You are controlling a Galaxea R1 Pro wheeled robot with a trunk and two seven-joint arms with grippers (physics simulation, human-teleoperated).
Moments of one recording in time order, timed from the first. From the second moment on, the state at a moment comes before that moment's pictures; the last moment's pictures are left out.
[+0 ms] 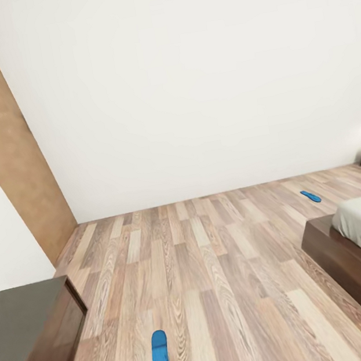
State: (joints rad) left arm -0.46 -0.04 -0.09 -0.02 0.14 -0.26 -0.23; right arm -0.40 -0.13 0.00 -0.04 -0.33 -0.01 0.55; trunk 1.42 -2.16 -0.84
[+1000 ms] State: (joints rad) left arm -0.46 -0.04 -0.09 -0.02 0.14 -0.26 -0.23; right arm -0.40 -0.13 0.00 -0.04 -0.33 -0.01 0.55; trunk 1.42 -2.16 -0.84
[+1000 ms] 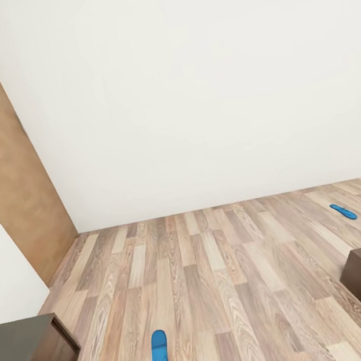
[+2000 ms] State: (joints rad) left arm -0.46 -0.04 -0.09 -0.02 0.14 -0.26 -0.23; right arm -0.40 -0.13 0.00 -0.04 -0.33 -0.01 0.55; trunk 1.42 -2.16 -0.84
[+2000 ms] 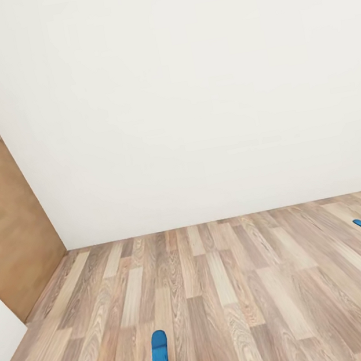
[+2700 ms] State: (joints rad) left arm -0.46 -0.04 -0.09 -0.02 0.14 -0.26 -0.23; right arm -0.40 -0.13 0.00 -0.04 -0.33 -0.01 0.55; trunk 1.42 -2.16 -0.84
